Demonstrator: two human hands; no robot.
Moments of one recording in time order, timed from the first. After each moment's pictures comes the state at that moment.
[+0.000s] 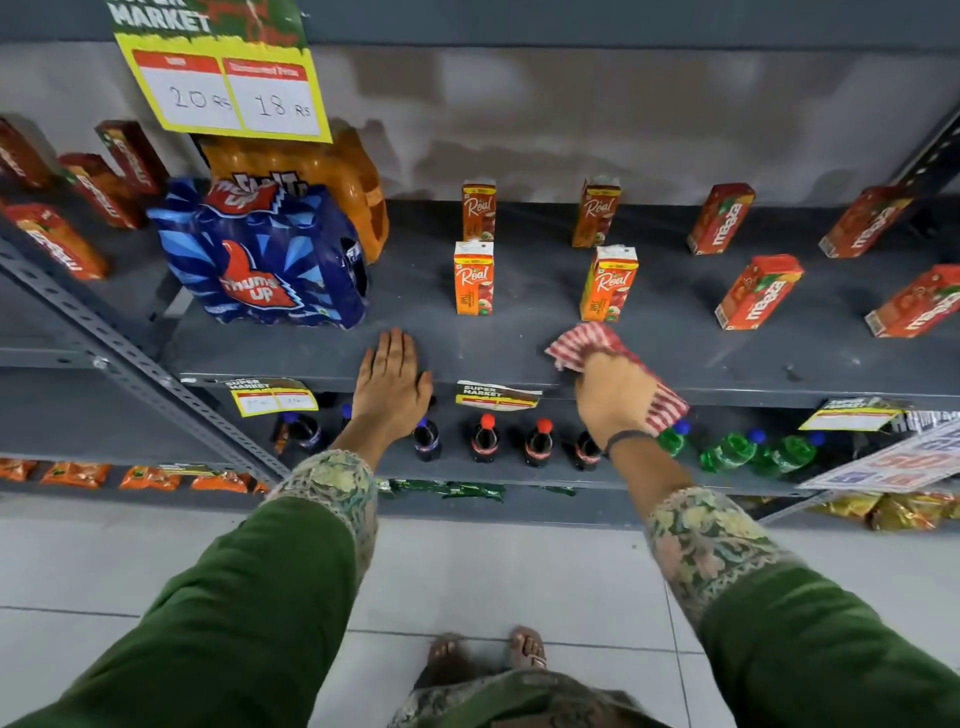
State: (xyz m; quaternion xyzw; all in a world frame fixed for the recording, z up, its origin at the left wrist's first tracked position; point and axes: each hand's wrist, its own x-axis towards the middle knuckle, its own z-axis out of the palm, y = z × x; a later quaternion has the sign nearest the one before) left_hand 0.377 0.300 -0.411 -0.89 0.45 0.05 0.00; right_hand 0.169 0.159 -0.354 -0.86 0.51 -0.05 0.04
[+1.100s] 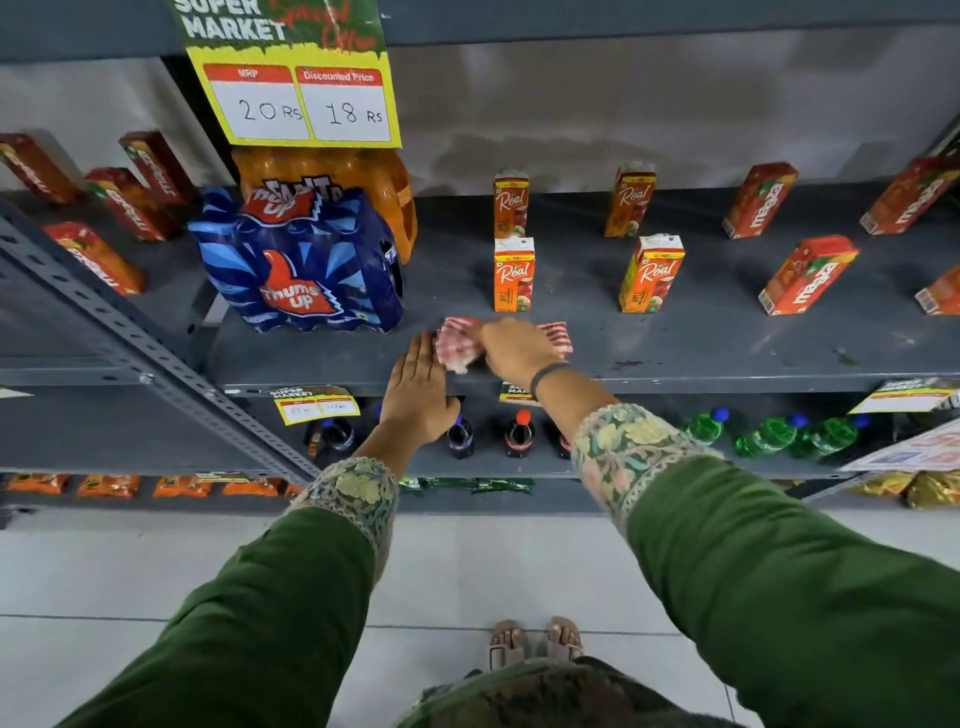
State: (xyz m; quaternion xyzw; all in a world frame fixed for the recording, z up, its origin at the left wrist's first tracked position) left_hand 0.397 0.317 -0.403 -0.87 0.49 0.10 0.02; right_hand 0.303 0.200 -0.341 -0.96 0.25 0.04 0.12
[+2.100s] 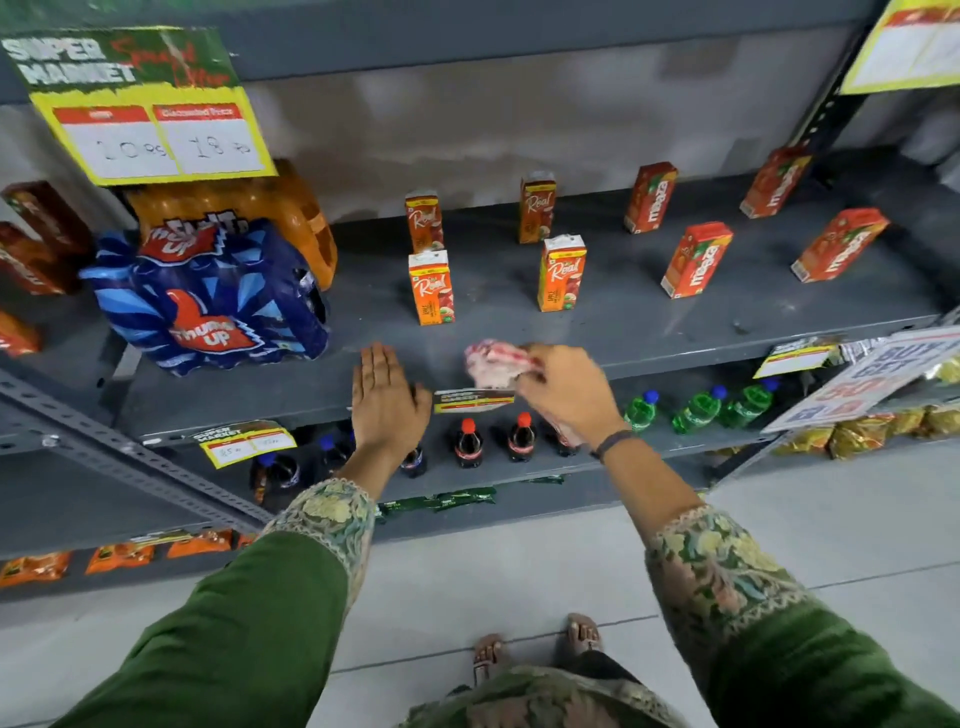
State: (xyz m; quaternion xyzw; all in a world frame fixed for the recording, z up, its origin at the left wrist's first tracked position) left_hand 0.354 0.293 -0.395 -0.89 0.44 0.05 -0.10; right_hand 0.168 0.192 -0.330 -0.87 0.42 -0.12 0.25
